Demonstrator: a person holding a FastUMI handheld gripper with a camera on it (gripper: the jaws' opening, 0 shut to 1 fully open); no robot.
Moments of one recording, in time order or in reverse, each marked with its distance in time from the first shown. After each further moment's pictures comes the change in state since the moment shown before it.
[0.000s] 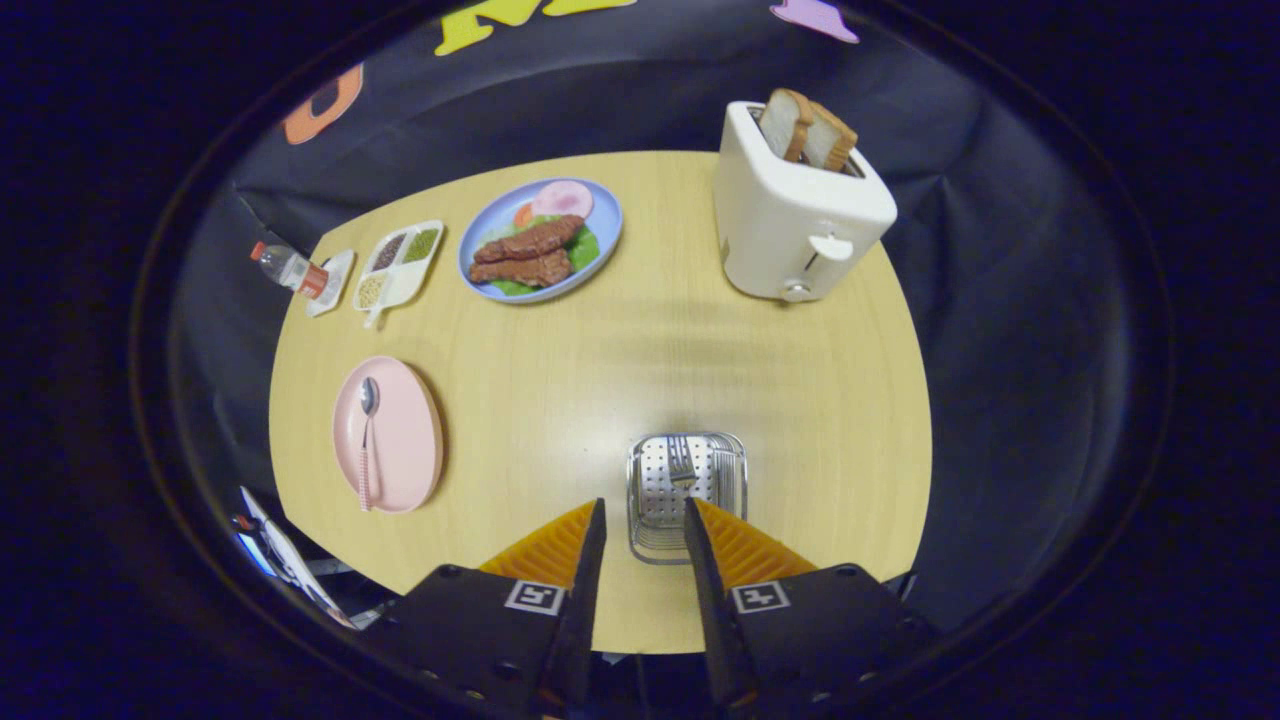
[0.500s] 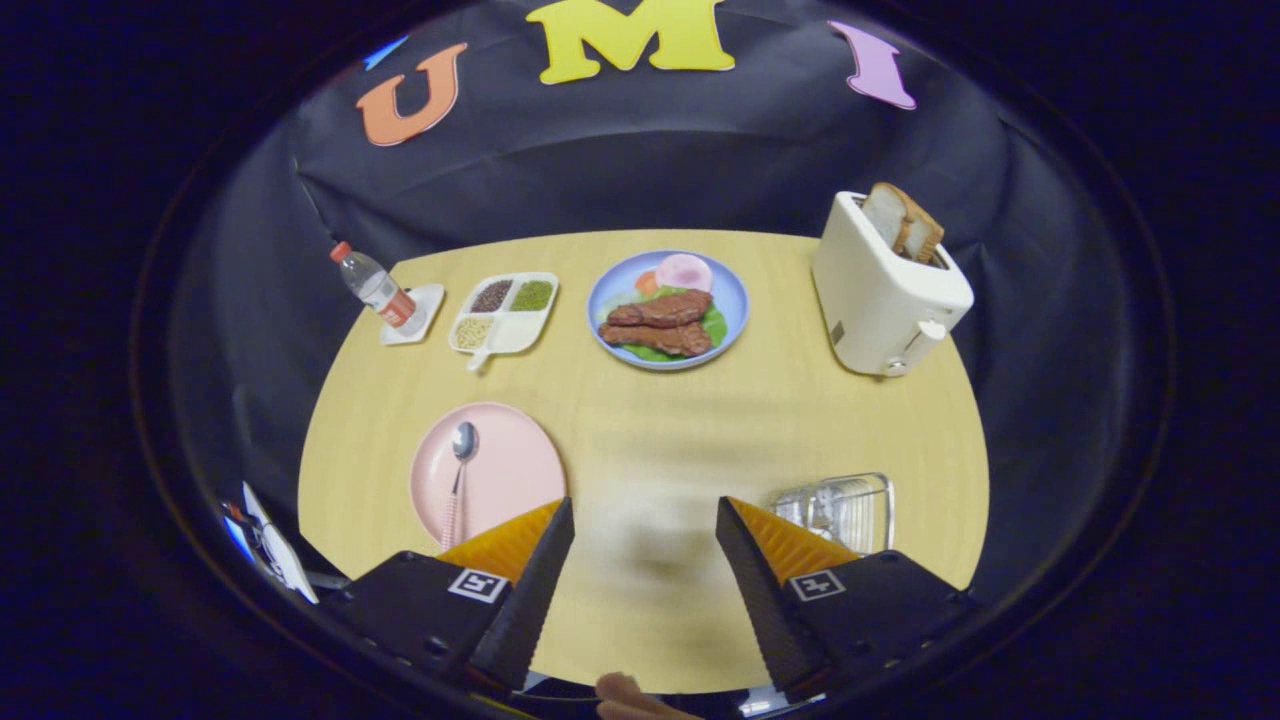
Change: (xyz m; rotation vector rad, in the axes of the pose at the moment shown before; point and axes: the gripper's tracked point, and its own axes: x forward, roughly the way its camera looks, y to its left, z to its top) arm -0.001 0.137 0.004 -0.024 -0.241 0.123
